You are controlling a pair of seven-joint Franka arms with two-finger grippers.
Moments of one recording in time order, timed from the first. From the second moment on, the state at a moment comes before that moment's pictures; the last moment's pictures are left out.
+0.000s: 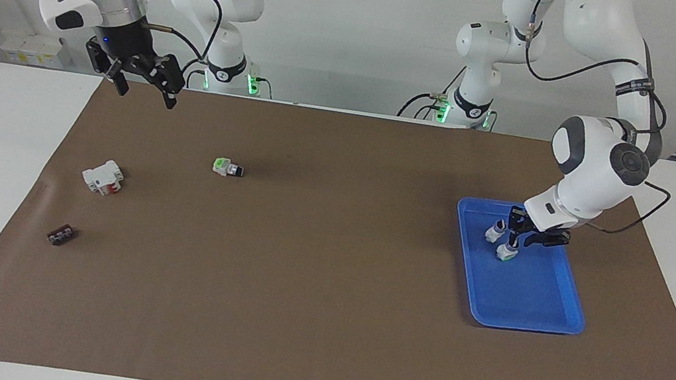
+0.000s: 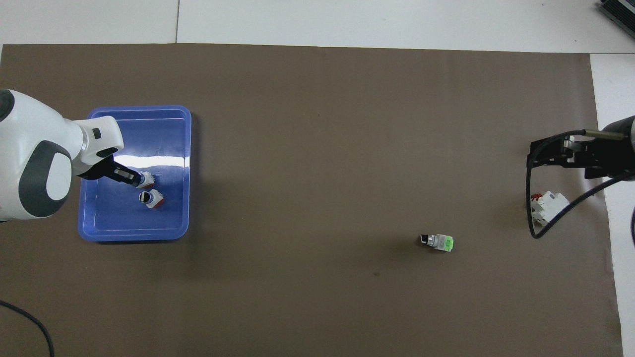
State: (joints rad) left arm 0.06 0.19 -0.09 -1.95 -0.02 2.04 0.41; right arm 0.06 -0.05 -0.01 -1.62 -0.01 1.58 0.24
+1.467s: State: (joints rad) left arm 0.03 -0.04 -0.08 -1.55 -0.03 1.54 0.30; right arm 0.05 -0.05 -0.01 -1.63 -0.02 1.56 0.24
